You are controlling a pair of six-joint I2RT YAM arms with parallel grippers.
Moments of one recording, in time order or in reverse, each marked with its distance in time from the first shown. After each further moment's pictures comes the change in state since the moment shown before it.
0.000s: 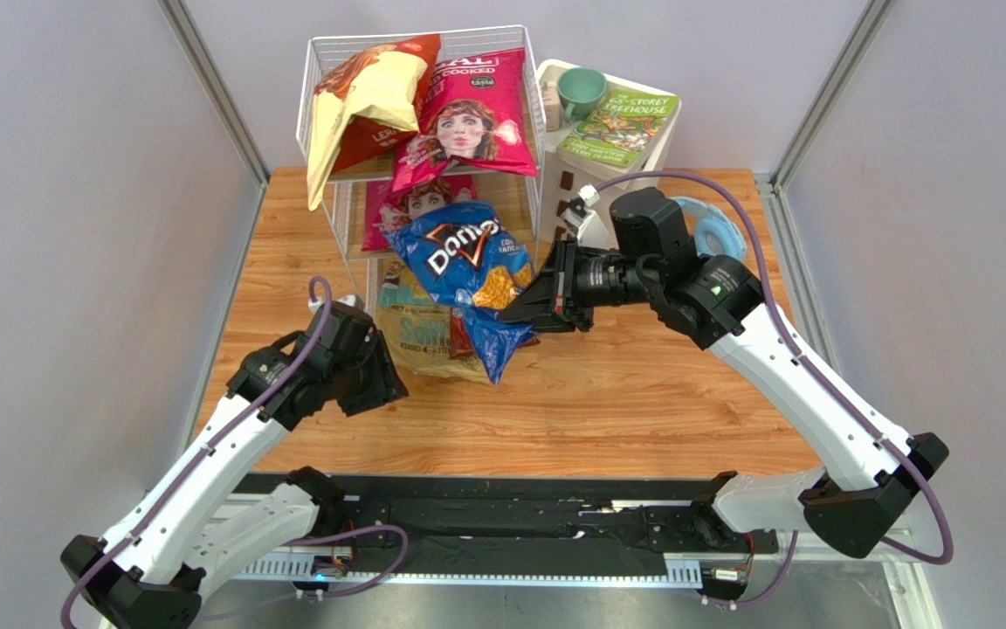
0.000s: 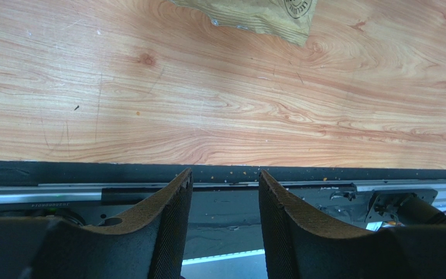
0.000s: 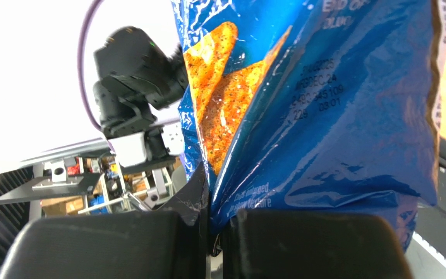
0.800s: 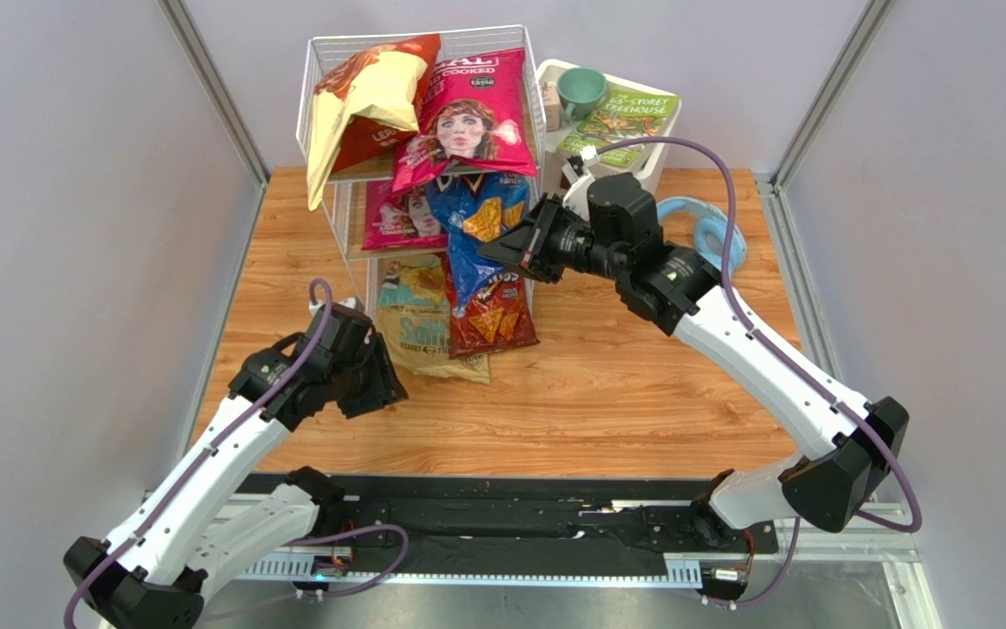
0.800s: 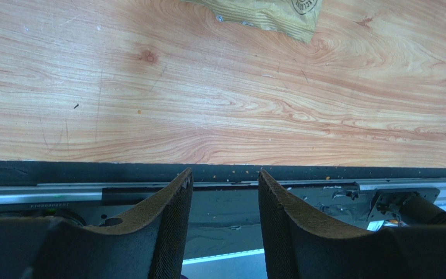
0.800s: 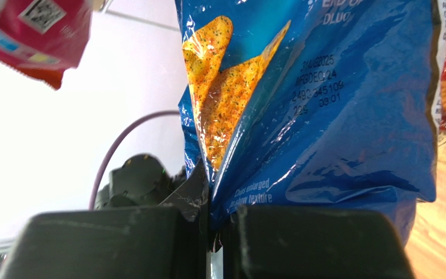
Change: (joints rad) left arm 0.025 -0.004 -0.029 0.010 0.023 0.014; right arm -0.002 0.113 -0.013 0.351 0.306 -0.029
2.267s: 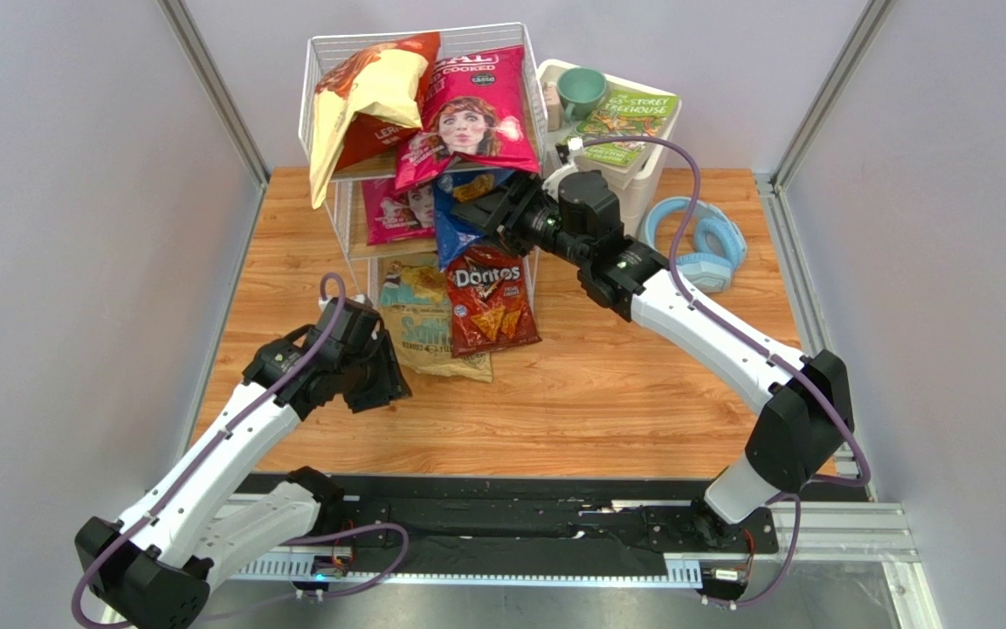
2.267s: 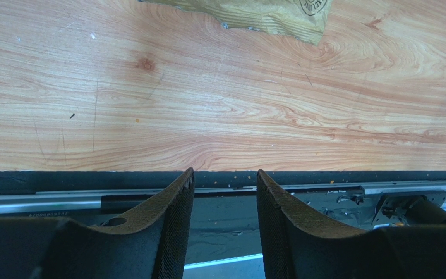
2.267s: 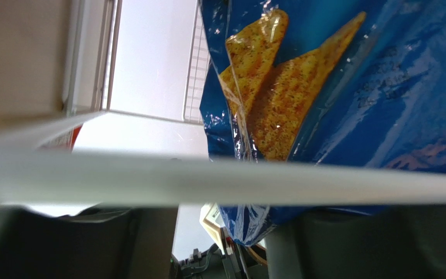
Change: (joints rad) left arm 0.014 0.065 -0.011 0.046 0.015 0.026; right arm -0.023 0.180 -0.056 0.391 0.126 0.117
